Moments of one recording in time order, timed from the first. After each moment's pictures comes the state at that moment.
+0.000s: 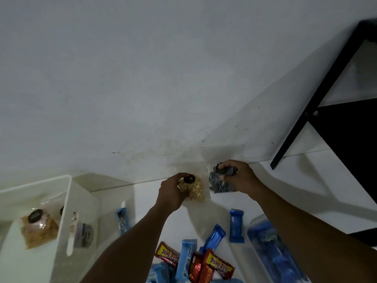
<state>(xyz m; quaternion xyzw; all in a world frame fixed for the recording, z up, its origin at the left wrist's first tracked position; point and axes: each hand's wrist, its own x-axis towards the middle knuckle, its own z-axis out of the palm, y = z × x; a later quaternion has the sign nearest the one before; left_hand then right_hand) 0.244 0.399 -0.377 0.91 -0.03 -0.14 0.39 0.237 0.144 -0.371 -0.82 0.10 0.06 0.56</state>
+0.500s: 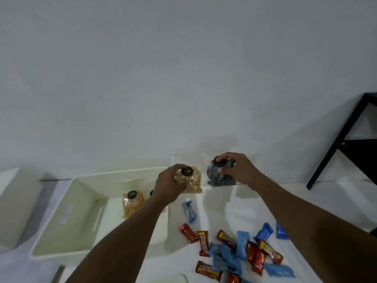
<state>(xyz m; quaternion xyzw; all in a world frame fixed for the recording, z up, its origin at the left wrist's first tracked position) 0.155 0.625 -0.207 0.91 -0.04 0.02 0.41 0.185 0.362 -0.187 -0.83 -0.06 0.02 0.55</state>
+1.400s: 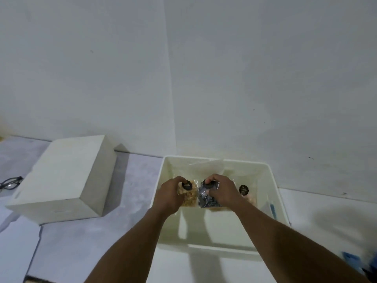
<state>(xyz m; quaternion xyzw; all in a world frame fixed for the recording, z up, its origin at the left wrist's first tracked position) 0.135 0.964 -0.284 0.93 0.08 -0.03 0.36 0.188 0.760 -0.289 -0.88 -0.05 0.14 0.45</state>
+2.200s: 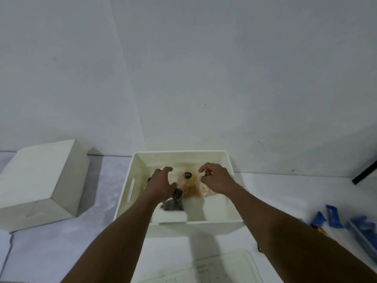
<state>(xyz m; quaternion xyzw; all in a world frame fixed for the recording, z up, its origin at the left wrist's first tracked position) 0.114 0.882 -0.238 0.95 0.06 -0.08 0.29 0.137 0.667 -0.229 -0.90 -0.03 0.12 0.41</state>
